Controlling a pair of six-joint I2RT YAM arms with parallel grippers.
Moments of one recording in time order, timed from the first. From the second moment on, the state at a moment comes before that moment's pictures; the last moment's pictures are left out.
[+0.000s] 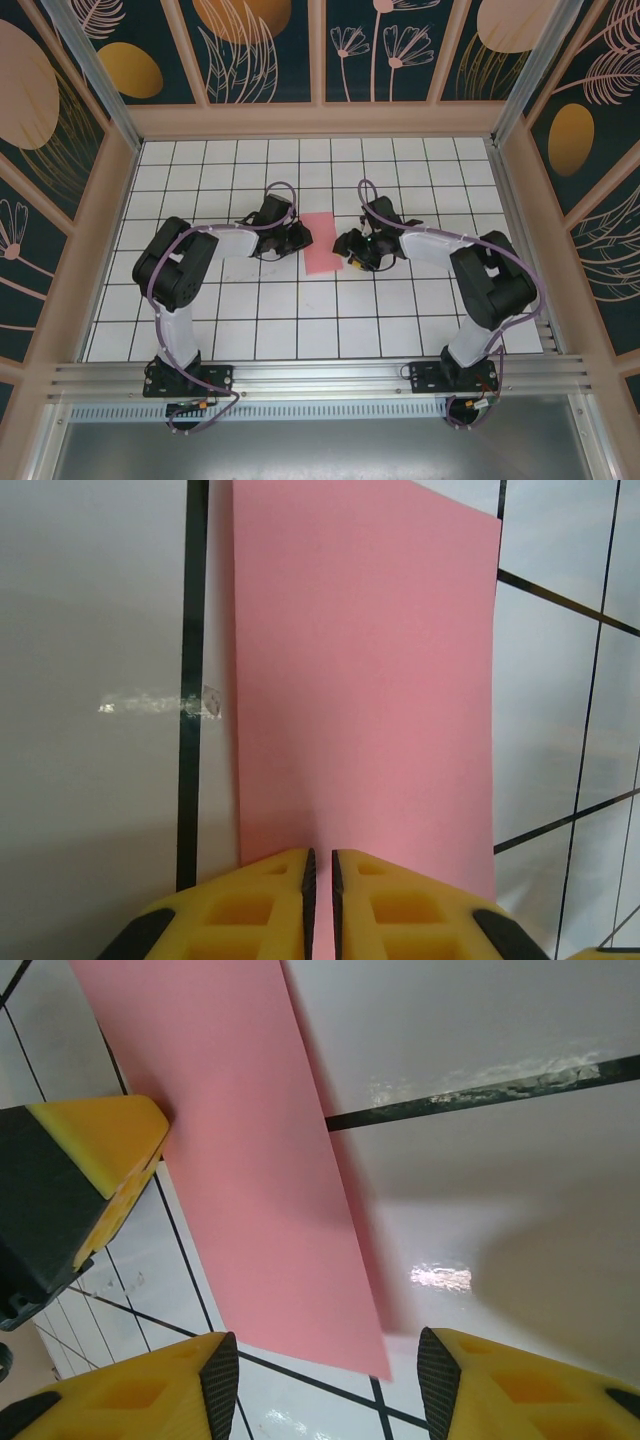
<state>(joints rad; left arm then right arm) -0.53 1.93 1.00 0.04 0.33 -0.85 0.53 1.70 0.91 -0.25 -0.45 0.89</state>
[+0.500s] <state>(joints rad) -0.53 1.93 1.00 0.04 0.32 -0.87 0.57 1.75 0.91 -0.24 -0.49 0.89</state>
